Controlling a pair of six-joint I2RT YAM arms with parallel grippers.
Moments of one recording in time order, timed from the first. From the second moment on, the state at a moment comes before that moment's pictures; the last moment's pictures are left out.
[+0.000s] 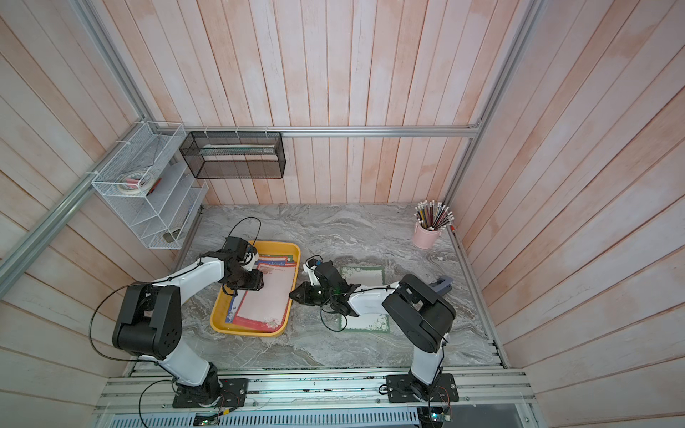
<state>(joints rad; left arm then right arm) -0.15 1.65 1.00 -0.64 0.13 -0.03 0.88 1.81 0.86 0.40 -0.44 0.96</state>
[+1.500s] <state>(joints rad) -0.16 1.59 0.95 -0.59 0.32 -0.05 0.88 1.83 0.87 0.42 -0.45 0.96</state>
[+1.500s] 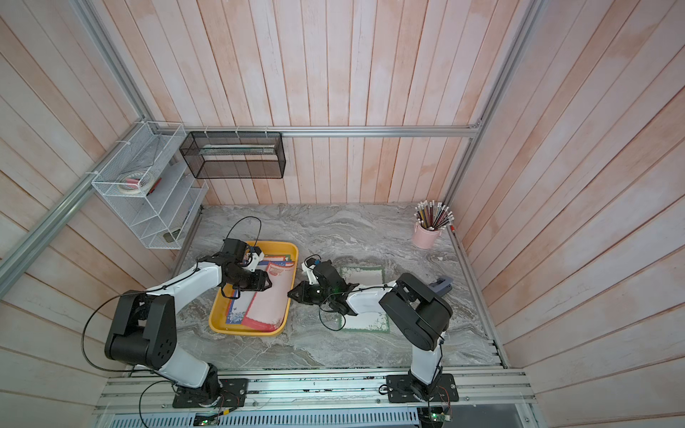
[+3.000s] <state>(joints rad) -0.16 1.66 0.96 -0.56 0.49 -0.13 0.88 1.84 0.87 0.43 -0.45 0.97</state>
